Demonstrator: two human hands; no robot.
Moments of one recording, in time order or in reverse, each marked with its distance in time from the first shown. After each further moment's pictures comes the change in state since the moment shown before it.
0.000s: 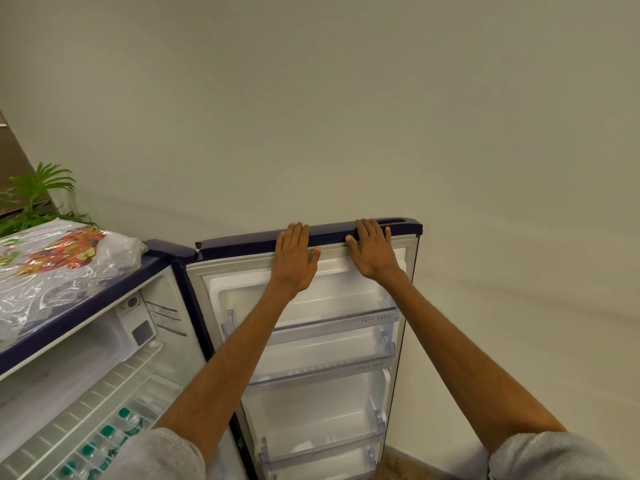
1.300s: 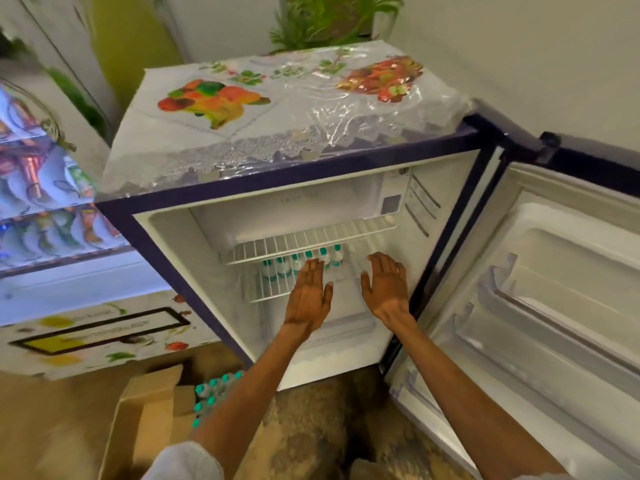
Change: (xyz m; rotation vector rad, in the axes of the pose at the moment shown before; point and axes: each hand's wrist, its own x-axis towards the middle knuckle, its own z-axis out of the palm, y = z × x) left_hand -0.371 -0.267 0.030 0.083 0.044 -0.982; right_hand -0.174 -0.276 0.372 0.291 -0.480 -0.628
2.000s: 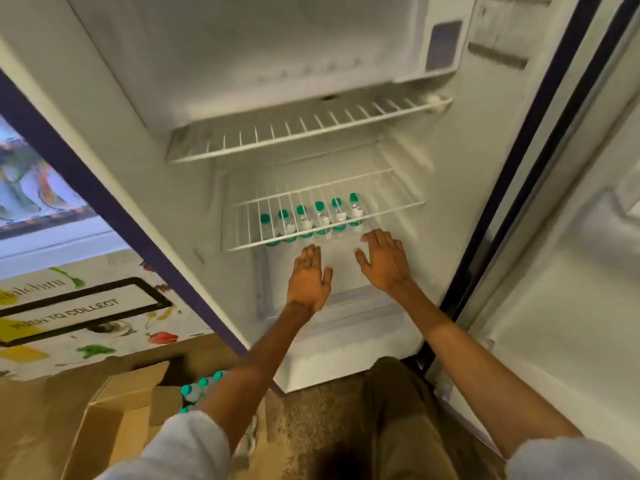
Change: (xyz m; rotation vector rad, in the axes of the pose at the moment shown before) left_hand 0.017 -0.174 0.225 0.103 -0.004 -0.081; right_hand -0.008 0.075 0.261 0.055 0.002 -0.138
